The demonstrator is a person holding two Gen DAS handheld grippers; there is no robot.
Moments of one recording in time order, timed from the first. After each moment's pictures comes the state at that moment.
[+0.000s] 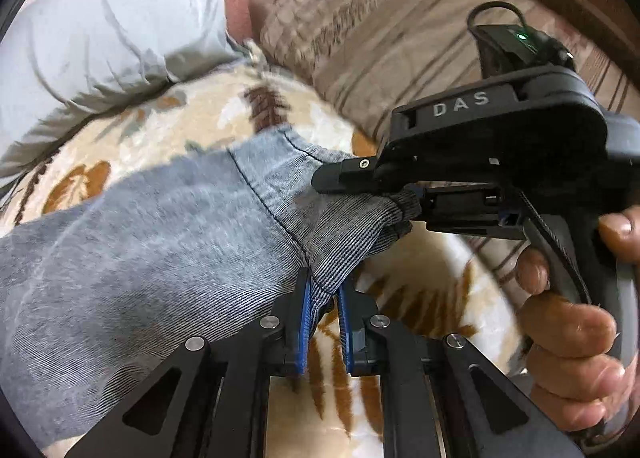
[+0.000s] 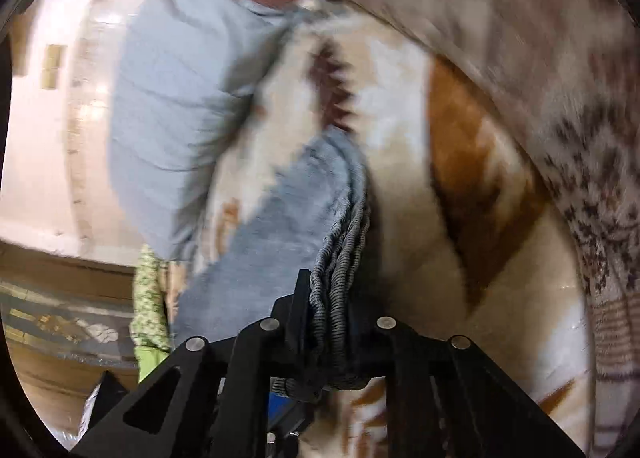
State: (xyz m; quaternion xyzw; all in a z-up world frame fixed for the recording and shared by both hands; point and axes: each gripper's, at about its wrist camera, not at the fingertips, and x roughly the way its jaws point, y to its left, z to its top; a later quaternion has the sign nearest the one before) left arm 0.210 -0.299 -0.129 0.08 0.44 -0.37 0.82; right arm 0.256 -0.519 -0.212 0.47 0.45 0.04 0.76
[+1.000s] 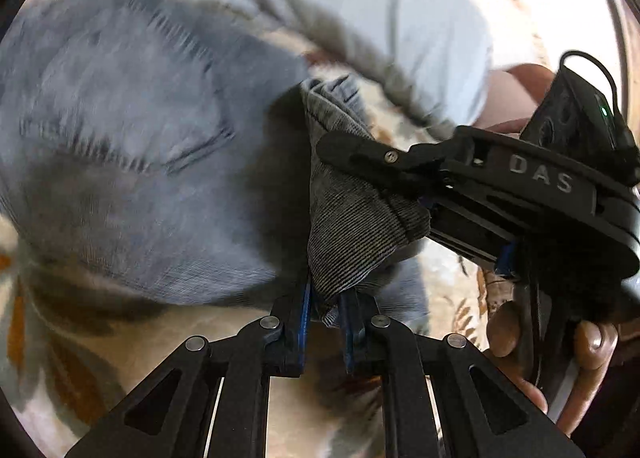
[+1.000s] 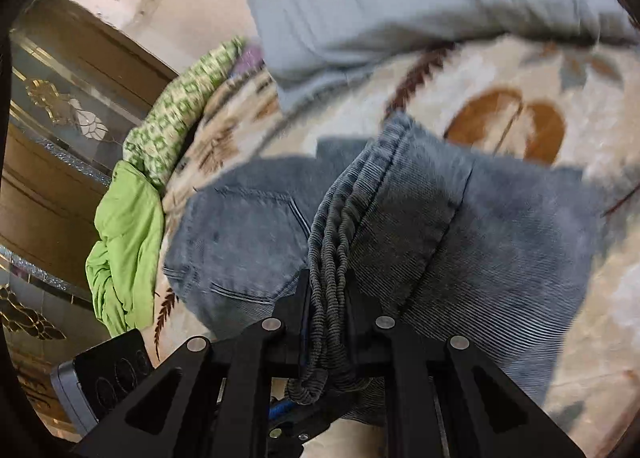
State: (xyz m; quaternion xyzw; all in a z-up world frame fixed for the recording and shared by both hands) left arm 0.218 -0.003 -0.177 -0.29 0.50 -0.16 0.80; right arm 0.347 -0.190 -0.177 0.20 0.54 0.25 0.78
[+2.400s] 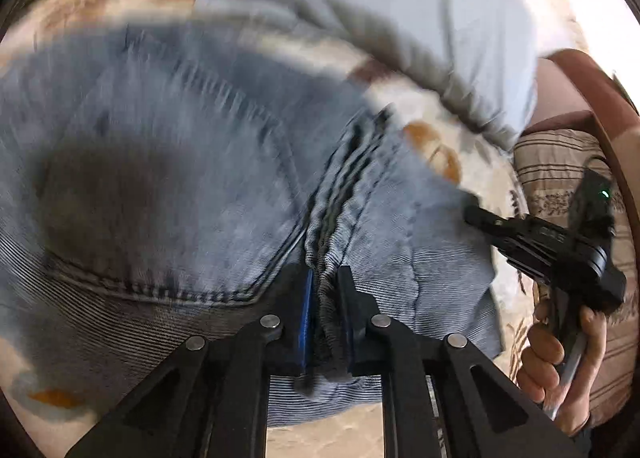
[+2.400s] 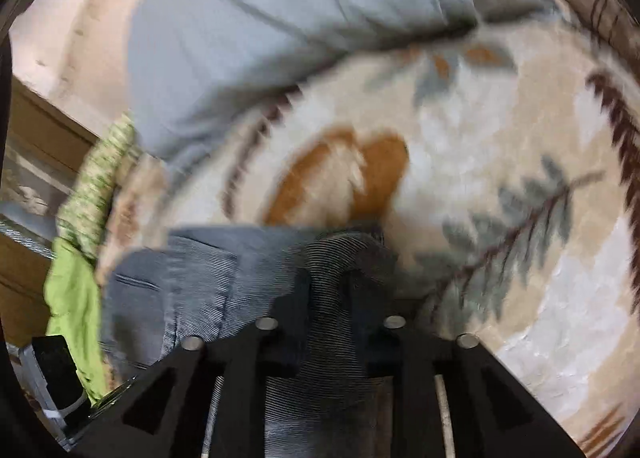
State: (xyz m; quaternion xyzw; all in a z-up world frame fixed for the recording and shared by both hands) left arm 0.271 0.021 -0.170 -0.23 0.54 -0.11 0.81; right arm 0.397 -0.300 -0.222 0.23 0.54 0.10 0.81
